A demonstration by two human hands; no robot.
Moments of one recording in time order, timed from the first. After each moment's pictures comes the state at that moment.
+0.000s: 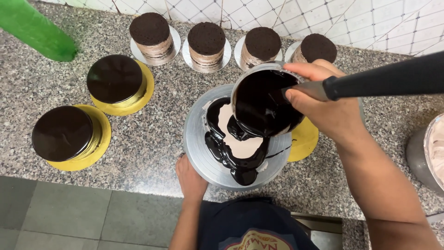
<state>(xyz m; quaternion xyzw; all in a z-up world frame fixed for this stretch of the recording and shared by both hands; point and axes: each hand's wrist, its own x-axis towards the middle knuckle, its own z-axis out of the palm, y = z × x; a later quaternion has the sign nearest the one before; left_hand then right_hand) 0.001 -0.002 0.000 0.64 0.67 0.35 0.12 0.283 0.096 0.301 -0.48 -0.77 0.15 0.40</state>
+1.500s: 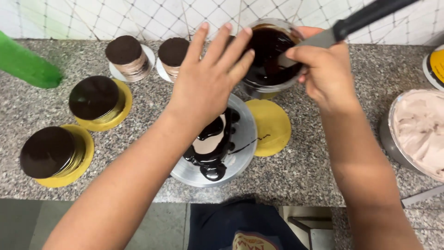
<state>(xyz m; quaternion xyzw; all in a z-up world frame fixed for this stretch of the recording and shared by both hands) 0.127 0.111 0.337 0.89 0.35 0.13 -0.28 0.388 0.116 0.293 -0.44 -0.43 0.44 0.65</state>
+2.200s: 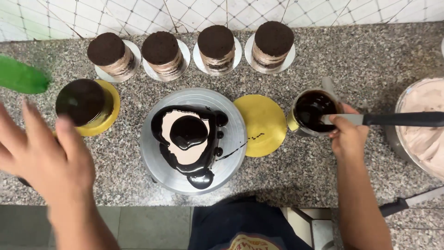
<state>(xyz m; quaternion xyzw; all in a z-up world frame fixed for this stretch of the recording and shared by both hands) -0.022 0.062 0.288 0.68 0.65 0.30 -0.18 0.538 0.025 0.059 -0.53 -0.24 0.39 0.72</state>
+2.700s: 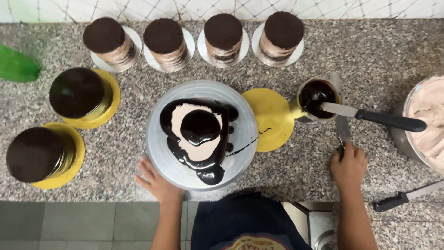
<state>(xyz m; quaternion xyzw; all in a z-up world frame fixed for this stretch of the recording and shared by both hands) 0.020 0.004 0.046 0.60 0.78 -0.19 0.01 0.552 -0.095 -0.055 -0.85 -0.51 -0.07 0.12</state>
